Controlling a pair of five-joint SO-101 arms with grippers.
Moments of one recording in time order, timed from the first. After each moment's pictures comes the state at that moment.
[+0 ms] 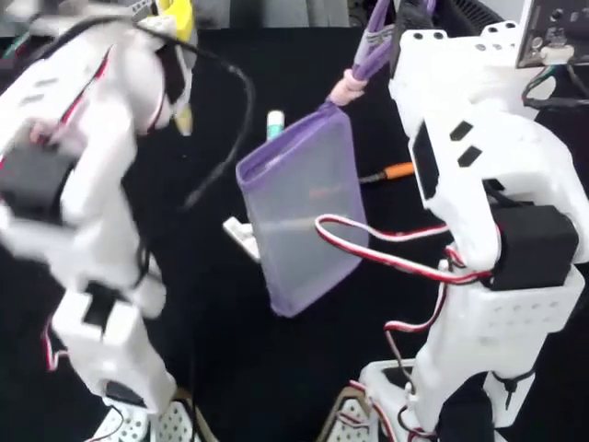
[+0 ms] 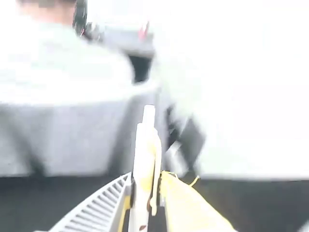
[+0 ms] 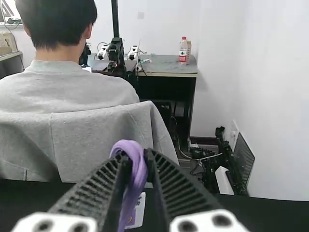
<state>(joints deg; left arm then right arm) 6.9 12.0 -93.6 98.9 11.2 -2.9 -24.6 -28.8 65.4 0.5</state>
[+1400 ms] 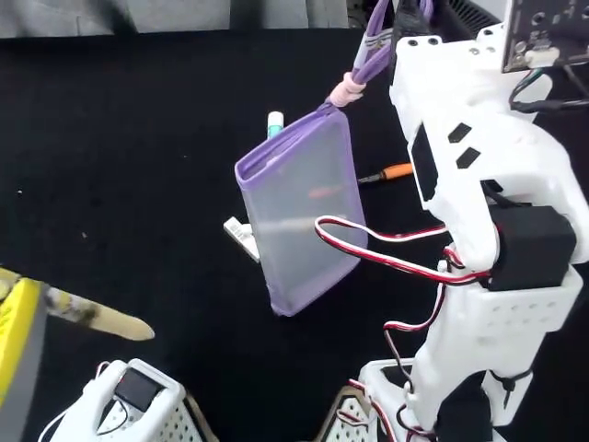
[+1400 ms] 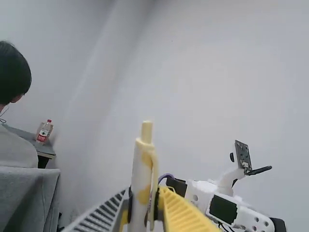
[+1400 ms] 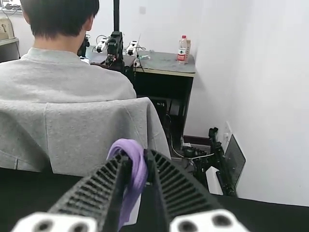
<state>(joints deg) 22.5 -60.4 -45.2 96.5 21.4 -2.9 -24.6 -28.7 66.1 4.5</state>
